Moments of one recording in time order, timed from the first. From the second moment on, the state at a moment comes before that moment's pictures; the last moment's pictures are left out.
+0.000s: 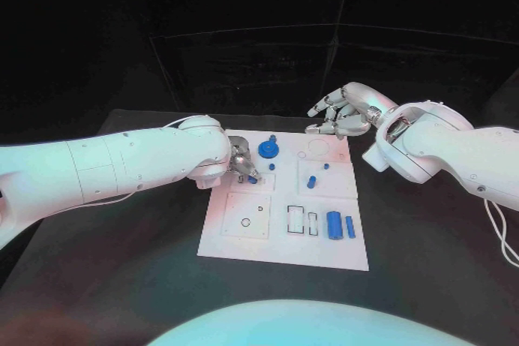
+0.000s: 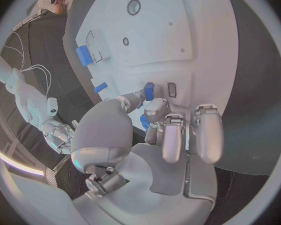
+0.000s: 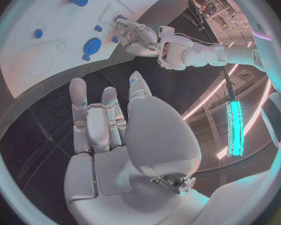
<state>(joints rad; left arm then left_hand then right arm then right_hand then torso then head) 1.32 -0.62 -0.19 1.36 -0.99 0.06 -0.59 1.07 -0.10 0.67 0.08 0.06 0.95 0.03 0.62 0.65 1.36 -0.04 1.10 1.06 1.47 -0.09 1.57 1.31 0.06 1.46 0.02 1.43 1.31 1.32 -0.77 -0.06 1.53 -1.01 -0.33 -0.06 1.43 -0.04 -0.17 0.21 0.23 0.82 0.18 0.22 0.08 1.04 0.09 0.96 0.79 1.43 0.02 1.33 1.12 0.16 0.98 0.13 1.12 0.64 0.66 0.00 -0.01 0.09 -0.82</state>
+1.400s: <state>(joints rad) 1.32 -0.60 -0.19 1.33 -0.98 0.09 -0.59 1.02 -0.05 0.66 0.09 0.05 0.95 0.04 0.64 0.68 1.37 -0.04 1.12 1.08 1.47 -0.10 1.57 1.31 0.06 1.47 0.01 1.44 1.31 1.32 -0.77 -0.06 1.52 -1.01 -0.32 -0.06 1.44 -0.03 -0.17 0.21 0.25 0.81 0.18 0.24 0.08 1.04 0.09 0.97 0.79 1.43 0.02 1.33 1.12 0.16 0.98 0.13 1.12 0.64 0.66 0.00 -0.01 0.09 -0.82</state>
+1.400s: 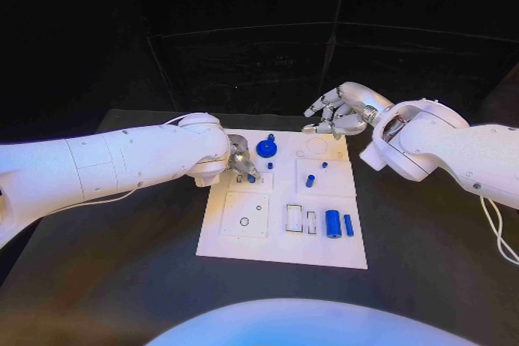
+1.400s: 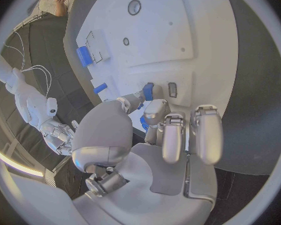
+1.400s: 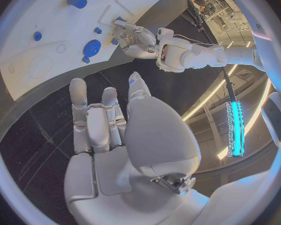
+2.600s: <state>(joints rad) 1.32 -0.60 -0.20 1.30 -0.98 0.10 -0.60 0.93 -0.12 0.22 0.28 0.05 1.01 0.01 0.62 0.69 1.39 -0.06 1.11 1.06 1.47 -0.11 1.57 1.31 0.06 1.47 0.01 1.44 1.31 1.32 -0.78 -0.06 1.53 -1.01 -0.31 -0.07 1.33 -0.17 -0.19 0.30 0.05 0.78 0.19 0.28 0.07 1.00 0.10 1.00 0.74 1.41 0.03 1.31 1.08 0.16 0.95 0.14 1.08 0.60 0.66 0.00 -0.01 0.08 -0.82</state>
